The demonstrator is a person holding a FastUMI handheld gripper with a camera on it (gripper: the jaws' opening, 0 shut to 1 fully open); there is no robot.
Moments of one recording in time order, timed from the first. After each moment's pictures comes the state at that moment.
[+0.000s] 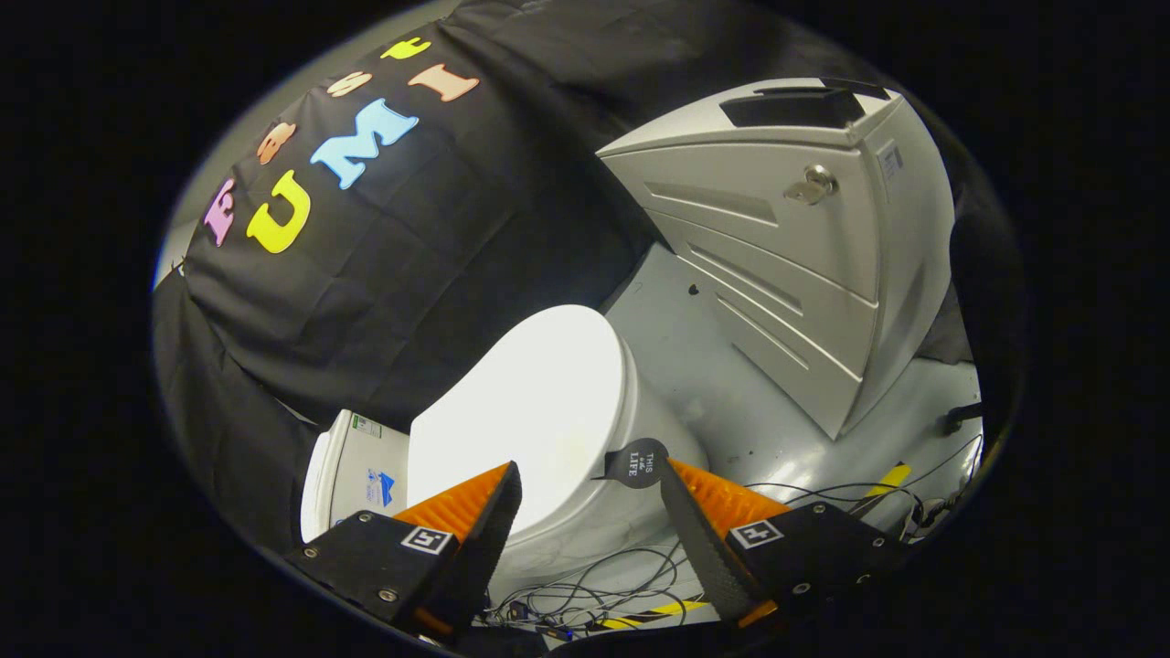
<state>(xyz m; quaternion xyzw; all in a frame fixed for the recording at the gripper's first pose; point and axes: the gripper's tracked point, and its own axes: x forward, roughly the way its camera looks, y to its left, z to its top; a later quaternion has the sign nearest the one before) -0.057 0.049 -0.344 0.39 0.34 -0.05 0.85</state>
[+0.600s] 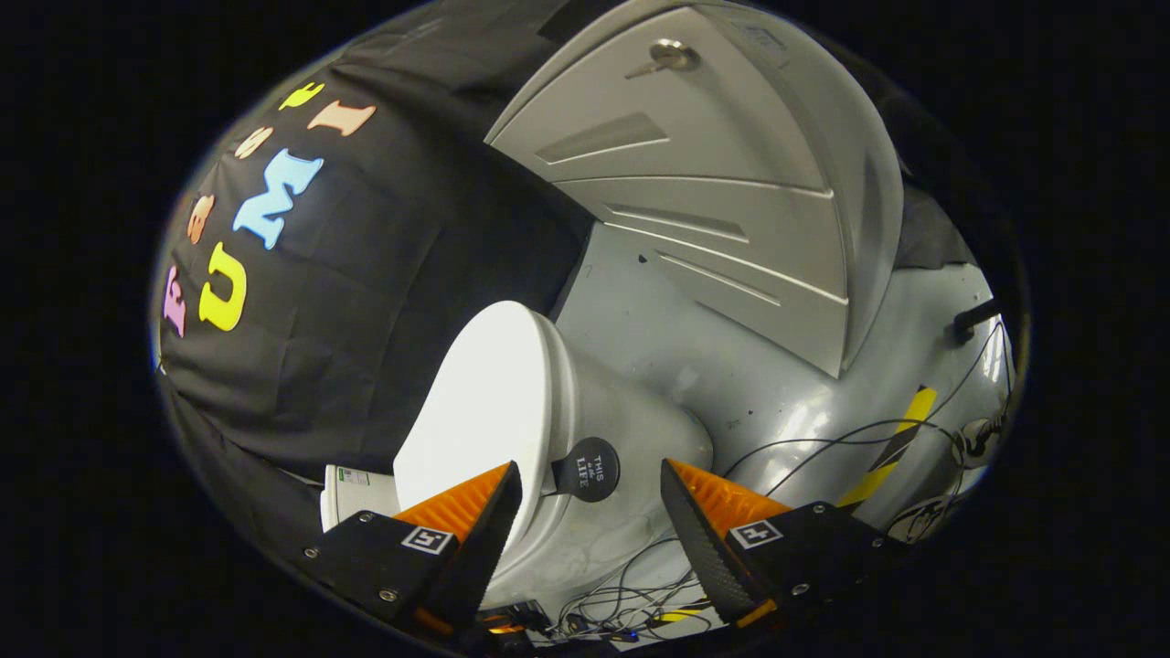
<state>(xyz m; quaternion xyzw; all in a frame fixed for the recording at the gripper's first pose) -0.041 0.042 -0.406 0.50 0.34 -0.13 0.78</state>
